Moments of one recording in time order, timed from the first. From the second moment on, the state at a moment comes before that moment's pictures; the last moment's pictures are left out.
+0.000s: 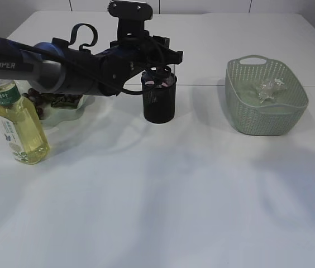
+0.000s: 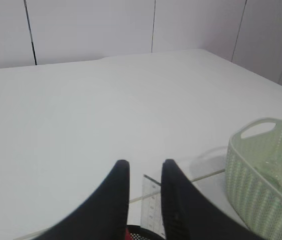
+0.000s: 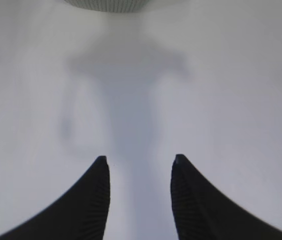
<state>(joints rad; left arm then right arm) -0.55 2.26 -1.62 -0.25 -0.43 0.14 0.13 1.29 -1.26 -0.18 1.24 0.13</state>
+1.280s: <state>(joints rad) -0.55 1.90 -1.63 -0.15 0.50 0.14 0.13 1.29 -1.26 -0.18 1.24 0.13</state>
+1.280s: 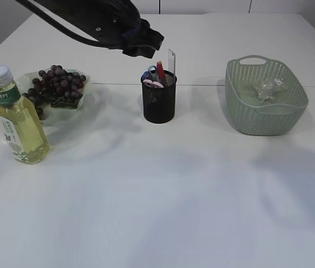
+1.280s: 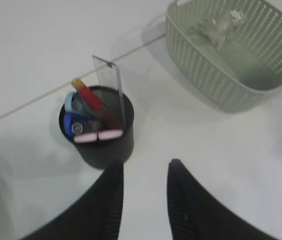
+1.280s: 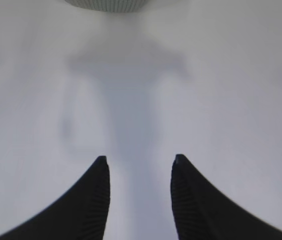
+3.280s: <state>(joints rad) -0.55 0.67 -0.83 -0.03 0.85 -0.23 0.13 0.86 -1.09 0.00 1.21 -0.06</state>
